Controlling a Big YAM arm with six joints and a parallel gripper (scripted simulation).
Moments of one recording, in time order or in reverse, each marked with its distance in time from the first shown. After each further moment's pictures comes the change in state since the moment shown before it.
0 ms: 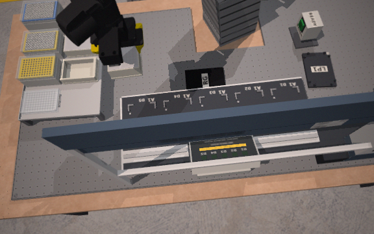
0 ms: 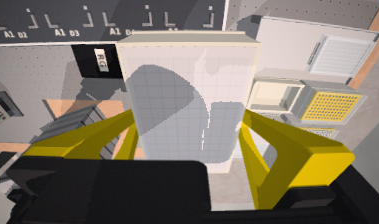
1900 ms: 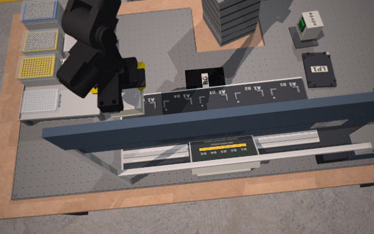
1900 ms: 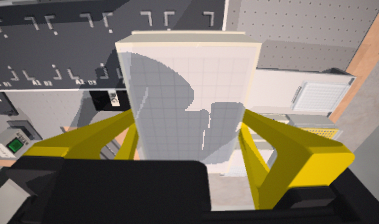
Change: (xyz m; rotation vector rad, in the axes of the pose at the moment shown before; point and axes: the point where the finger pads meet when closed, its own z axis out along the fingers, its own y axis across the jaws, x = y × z) arm -0.113 -0.002 0.001 -0.002 0.001 0.016
